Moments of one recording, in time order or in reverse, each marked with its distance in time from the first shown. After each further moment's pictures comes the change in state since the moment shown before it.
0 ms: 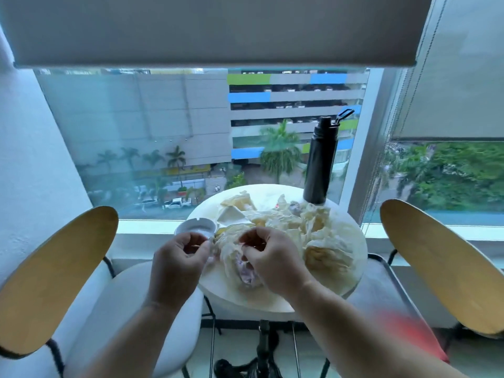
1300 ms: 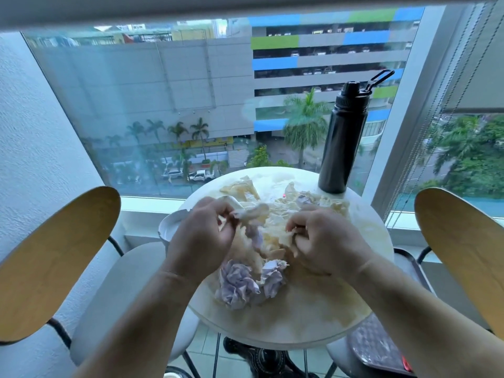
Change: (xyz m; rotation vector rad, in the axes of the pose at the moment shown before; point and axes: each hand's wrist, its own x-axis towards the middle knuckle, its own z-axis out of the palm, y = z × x) left_hand 0.058 0.032 0.074 0.363 -0.187 0.190; right_hand 0.081 0.064 -0.099 -0.653 -0.121 -0.271
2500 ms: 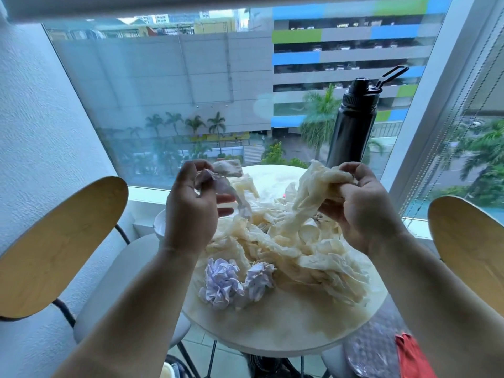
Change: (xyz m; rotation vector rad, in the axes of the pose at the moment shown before) left_hand 0.024 0.033 0.011 -0.657 0.354 -0.279; right_hand 0.027 0.032 -0.044 1.329 0.227 0.434
